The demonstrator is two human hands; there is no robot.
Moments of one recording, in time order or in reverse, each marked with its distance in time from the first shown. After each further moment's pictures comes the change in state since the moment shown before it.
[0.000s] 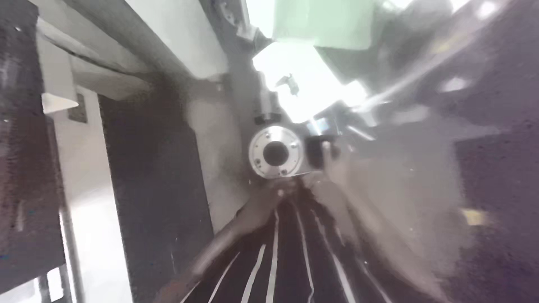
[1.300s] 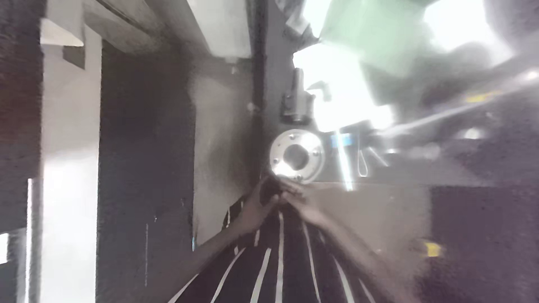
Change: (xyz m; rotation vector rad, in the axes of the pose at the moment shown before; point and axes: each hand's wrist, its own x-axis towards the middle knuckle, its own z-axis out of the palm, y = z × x) left_hand -0.033 -0.051 -0.030 0.124 0.403 -0.329; right_hand -0.069 -0.062 0.070 0.524 -0.802 0.092
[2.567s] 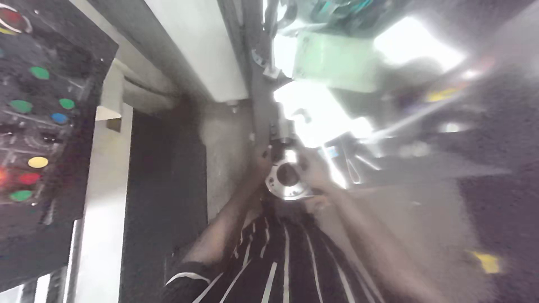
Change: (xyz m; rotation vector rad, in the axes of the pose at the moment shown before) left_hand 0.118 0.108 0.001 0.877 0.770 0.534; right_hand 0.076 -0.046 -0.089 -0.869 0.337 -0.198
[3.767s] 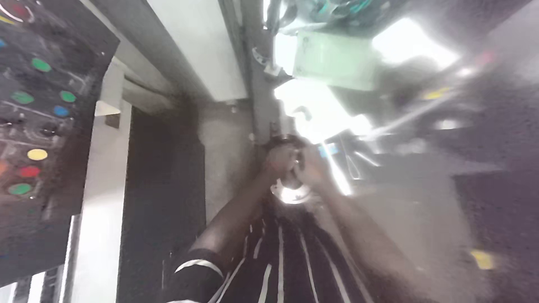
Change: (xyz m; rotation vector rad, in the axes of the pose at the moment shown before) left_hand 0.017 0.012 0.045 -0.157 -0.560 0.260; right_hand -0.006 0.016 0.039 -0.110 0.223 -0.050
